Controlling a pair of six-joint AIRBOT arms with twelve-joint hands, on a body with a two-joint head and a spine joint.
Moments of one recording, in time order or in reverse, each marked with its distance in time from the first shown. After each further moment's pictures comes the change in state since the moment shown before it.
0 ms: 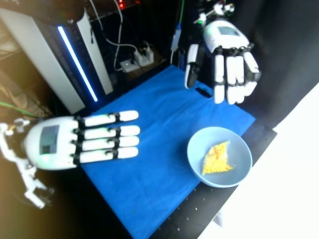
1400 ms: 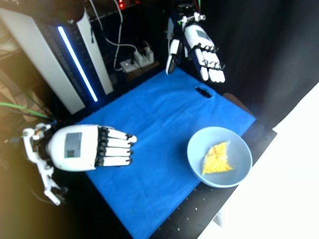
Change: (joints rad) left arm 0.426 0.040 -0.145 -0.272 -0.386 -0.121; right arm 0.000 -0.078 0.045 -0.004 -0.120 0.000
